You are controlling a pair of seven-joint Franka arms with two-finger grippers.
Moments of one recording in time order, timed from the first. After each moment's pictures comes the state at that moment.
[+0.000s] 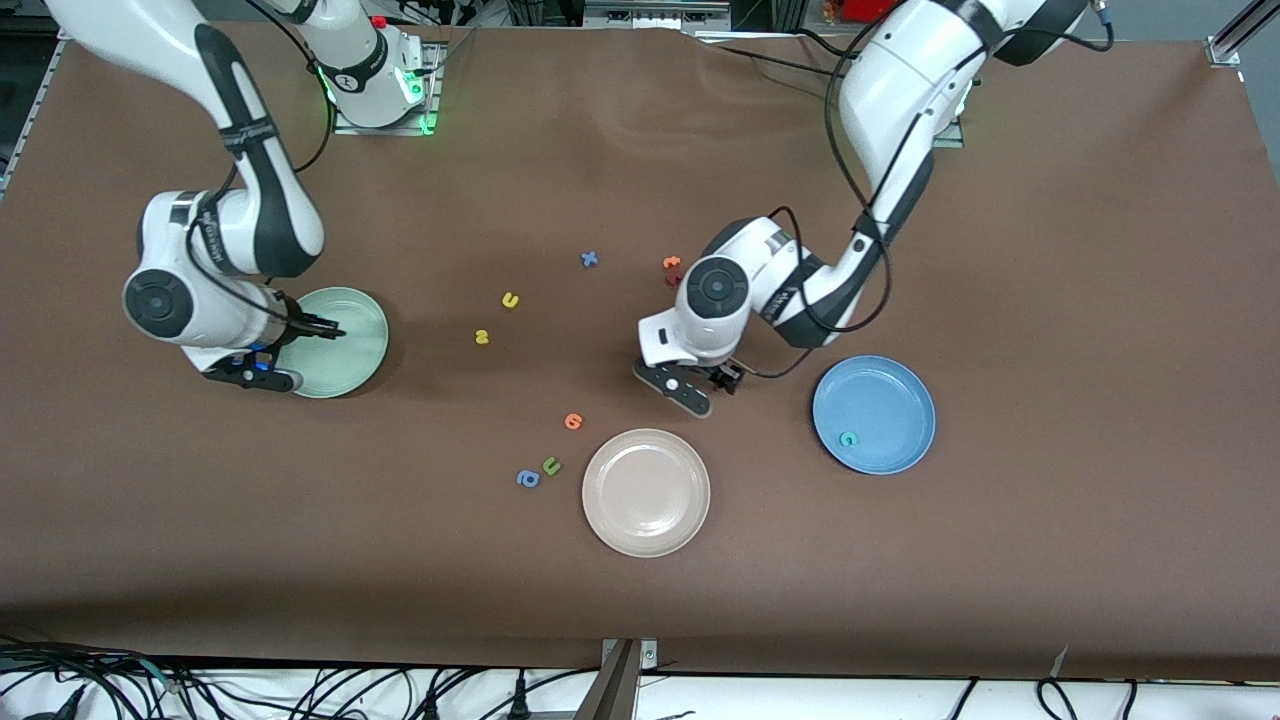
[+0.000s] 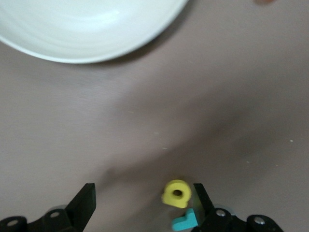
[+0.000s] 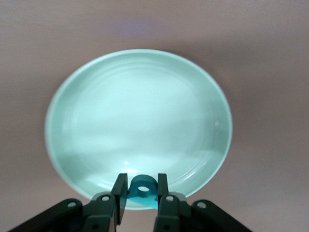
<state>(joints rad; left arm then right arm) -0.46 0.81 -0.26 -1.50 0.19 2.24 -0.17 0.12 0.37 -0.11 -2.03 -0.02 2.11 0.16</state>
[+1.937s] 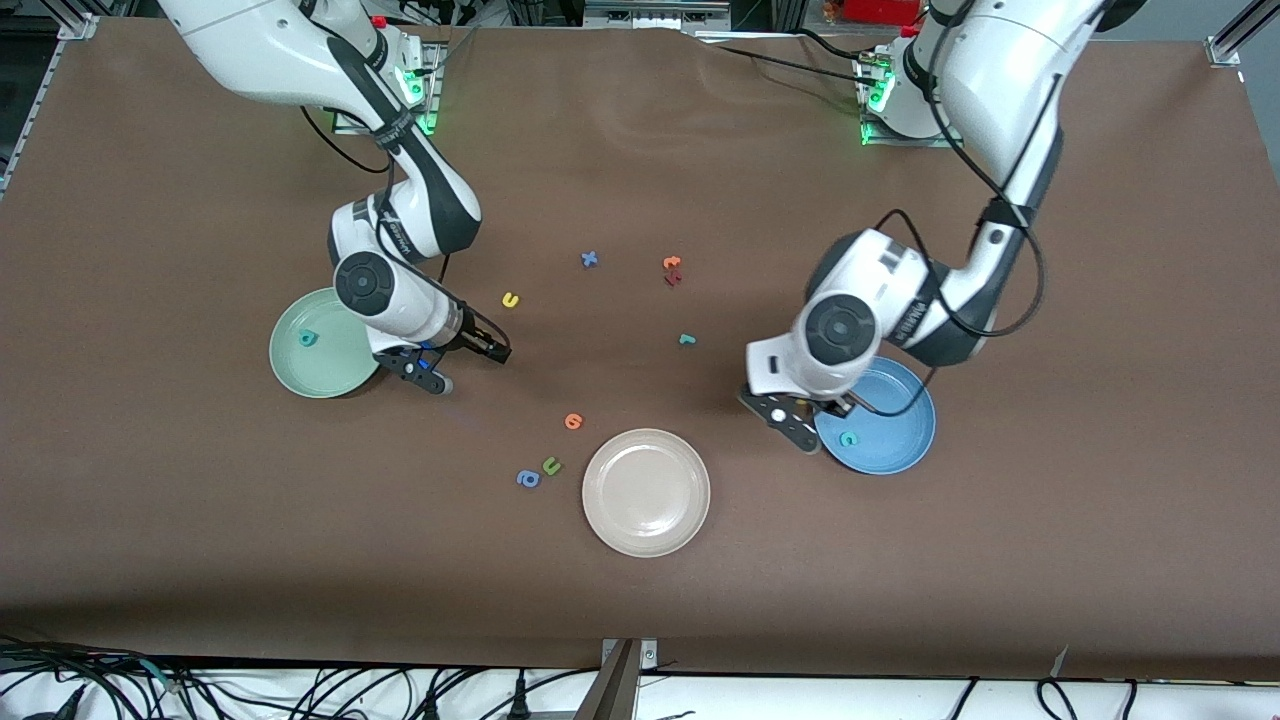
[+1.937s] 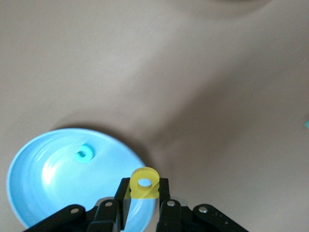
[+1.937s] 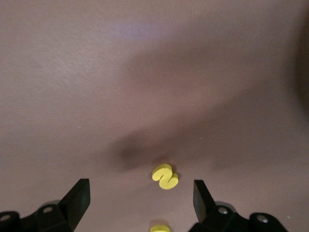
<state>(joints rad) -0.21 0.66 -0.25 -1.51 0.24 1.97 0.20 0.21 0.50 0.22 -2.03 0.07 2.44 0.86</state>
